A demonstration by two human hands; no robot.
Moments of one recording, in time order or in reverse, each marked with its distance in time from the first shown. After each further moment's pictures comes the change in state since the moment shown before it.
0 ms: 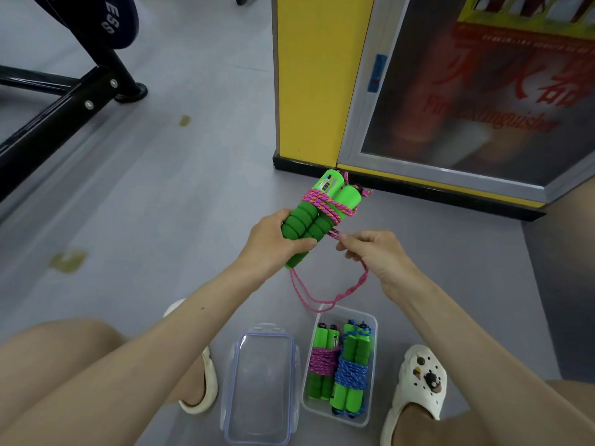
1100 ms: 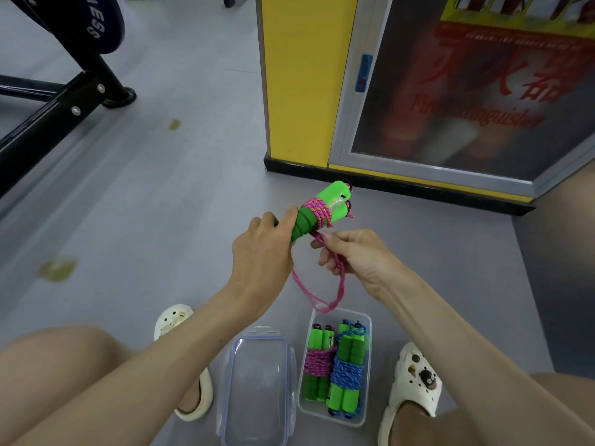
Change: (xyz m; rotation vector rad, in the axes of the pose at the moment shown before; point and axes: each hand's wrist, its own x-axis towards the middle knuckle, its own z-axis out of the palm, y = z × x) left_hand -0.009 -0.007 0.020 1.045 0.397 0.446; right_hand -0.007 -0.008 0.005 0.224 -0.186 0.051
